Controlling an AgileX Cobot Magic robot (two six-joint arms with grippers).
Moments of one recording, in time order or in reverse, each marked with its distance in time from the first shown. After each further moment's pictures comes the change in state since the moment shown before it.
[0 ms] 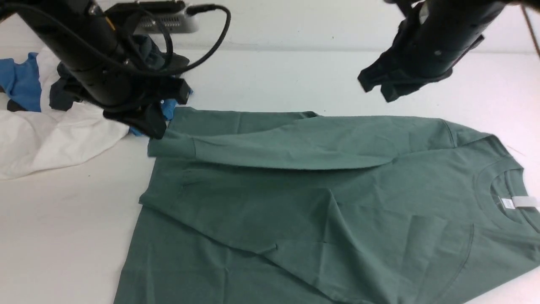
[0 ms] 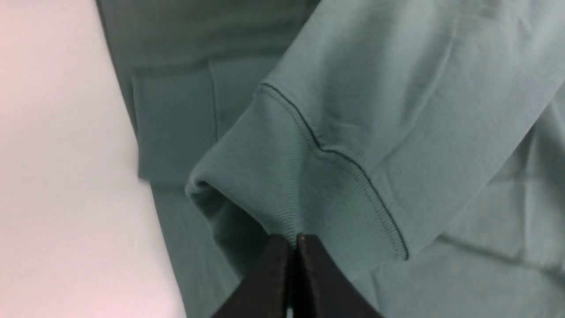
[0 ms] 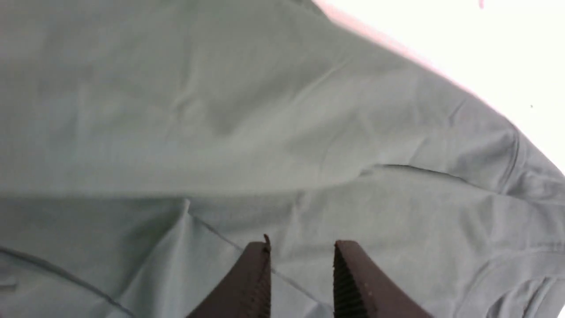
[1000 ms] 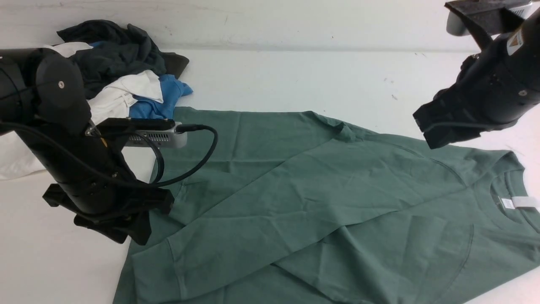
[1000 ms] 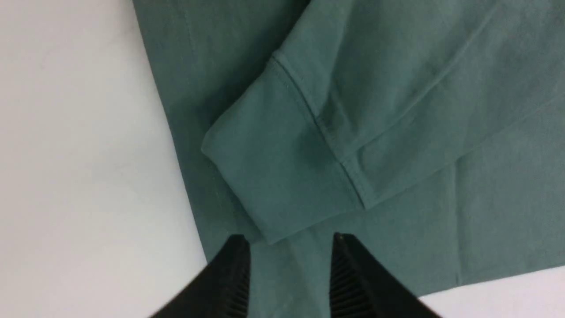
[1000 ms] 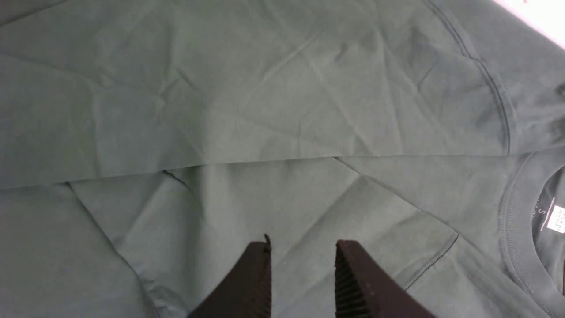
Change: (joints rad) right arm -0.054 -0.262 0.299 0.147 0.015 -0.029; left arm -0.008 -0.098 0.431 0.027 -0.088 -0.030
